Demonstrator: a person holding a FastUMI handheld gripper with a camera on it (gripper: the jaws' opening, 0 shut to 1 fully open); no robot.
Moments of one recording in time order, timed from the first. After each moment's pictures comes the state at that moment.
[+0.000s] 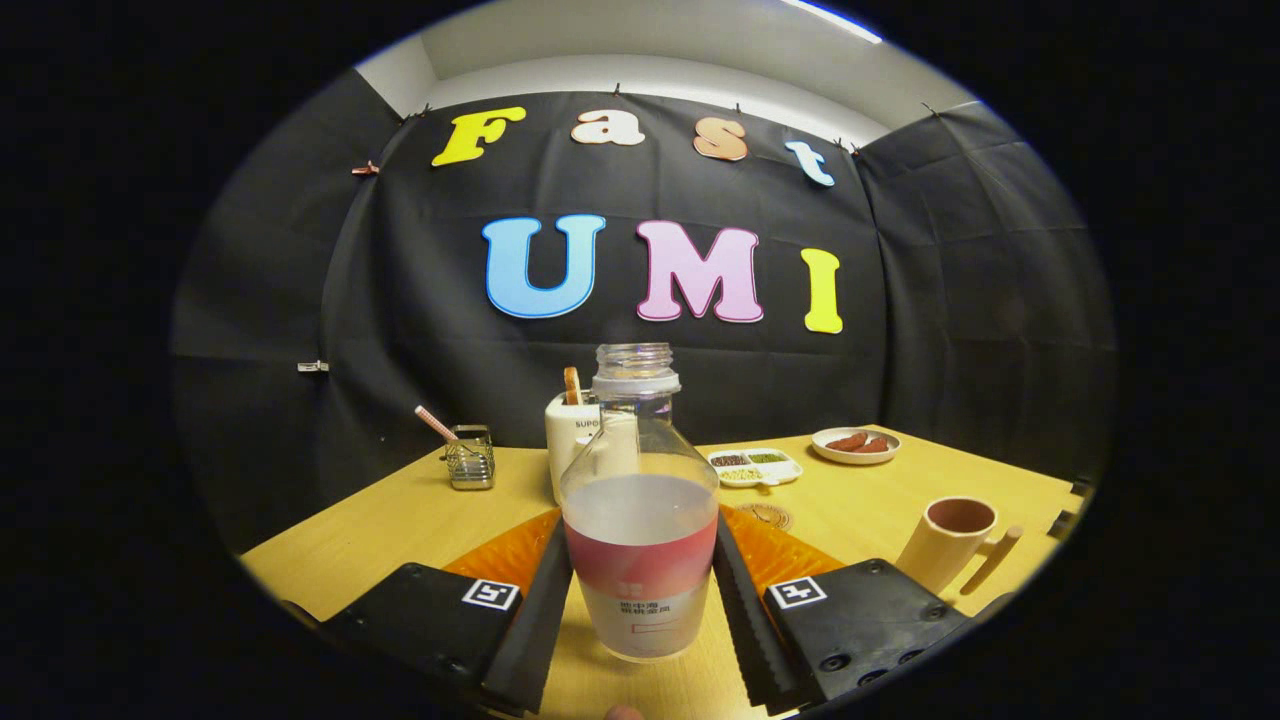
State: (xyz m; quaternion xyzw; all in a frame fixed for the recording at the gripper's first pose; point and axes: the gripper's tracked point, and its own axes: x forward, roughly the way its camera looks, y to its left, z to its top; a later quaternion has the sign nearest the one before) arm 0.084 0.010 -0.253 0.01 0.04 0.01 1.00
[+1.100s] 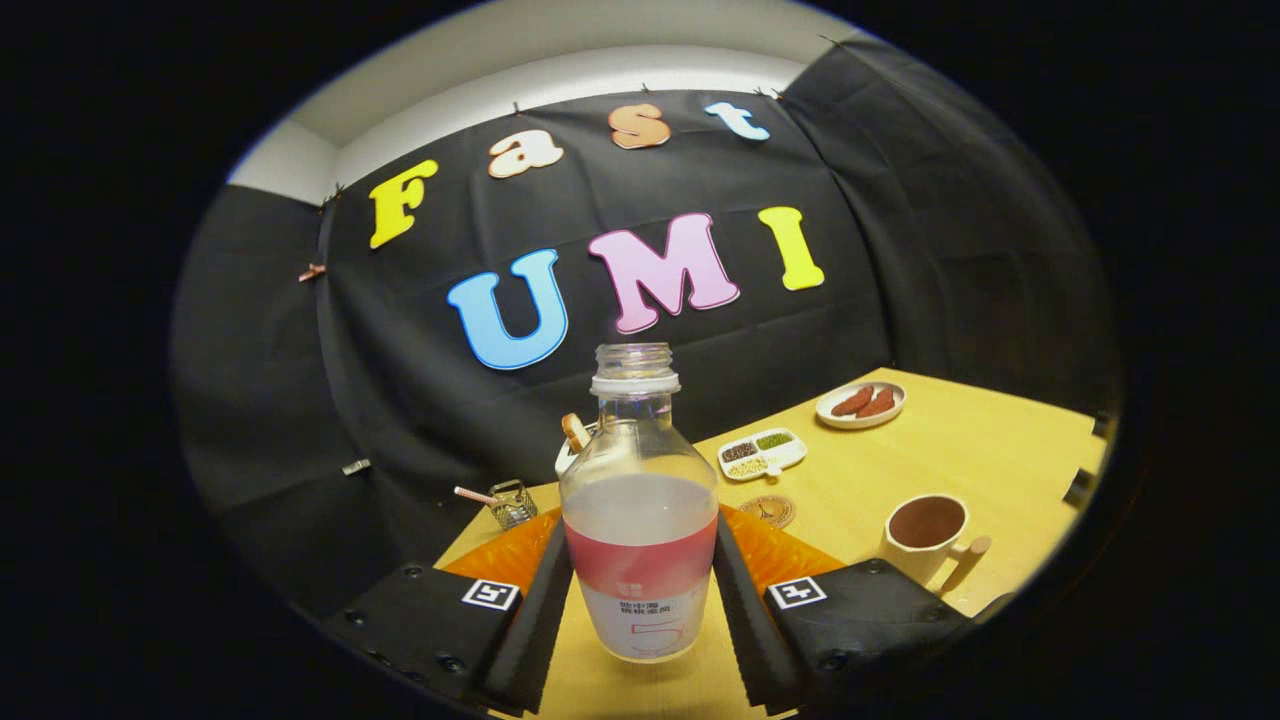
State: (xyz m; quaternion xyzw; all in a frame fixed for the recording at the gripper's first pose) arm 0.069 -0.059 -0.203 0.22 0.08 0.02 0.97
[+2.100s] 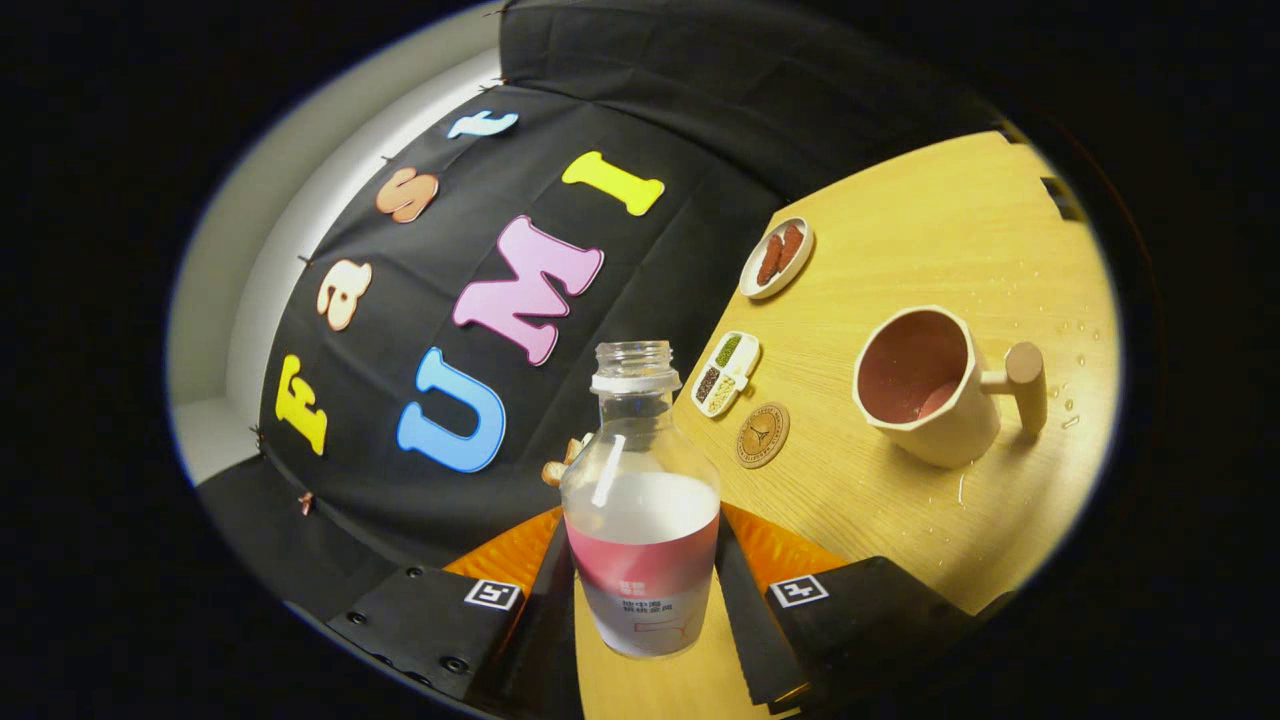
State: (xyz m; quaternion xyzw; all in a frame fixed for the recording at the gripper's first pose) arm 0.092 -0.125 -0.261 0.54 0.12 -0.04 0.83
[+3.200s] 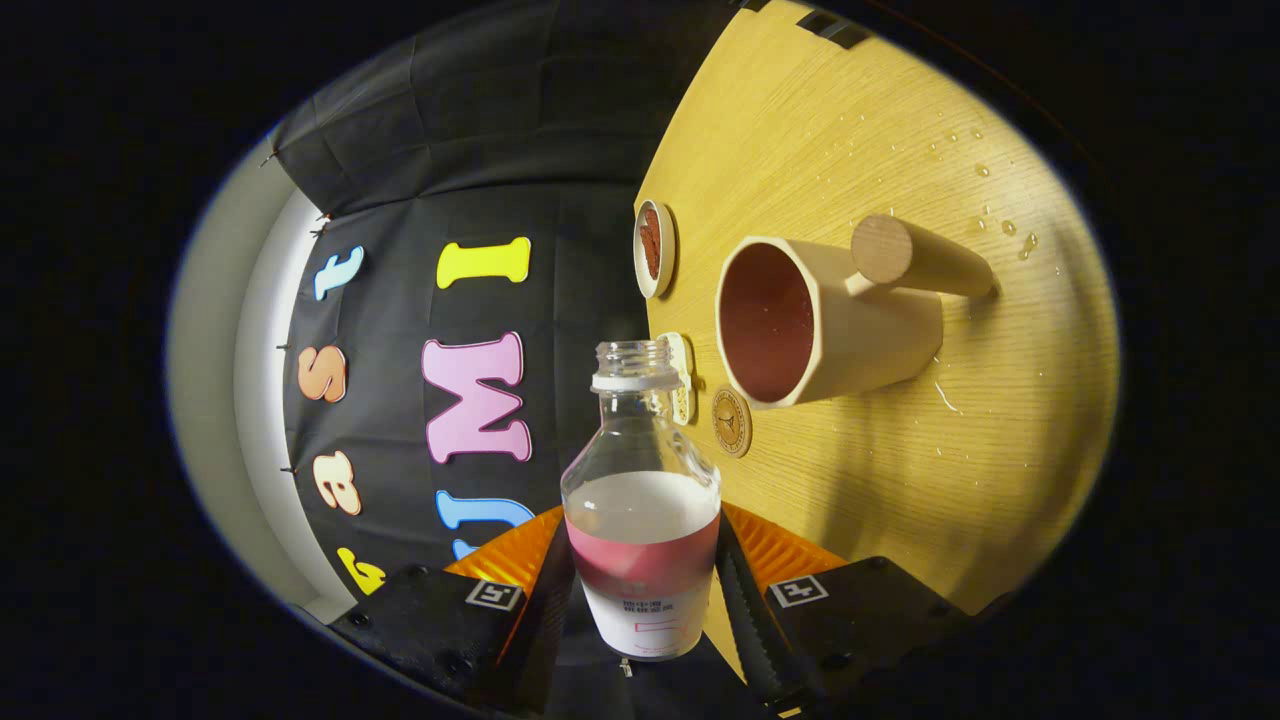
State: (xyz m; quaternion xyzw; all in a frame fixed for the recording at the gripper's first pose) arm 0.089 -0.165 -0.290 0.74 0.10 -0.11 0.66
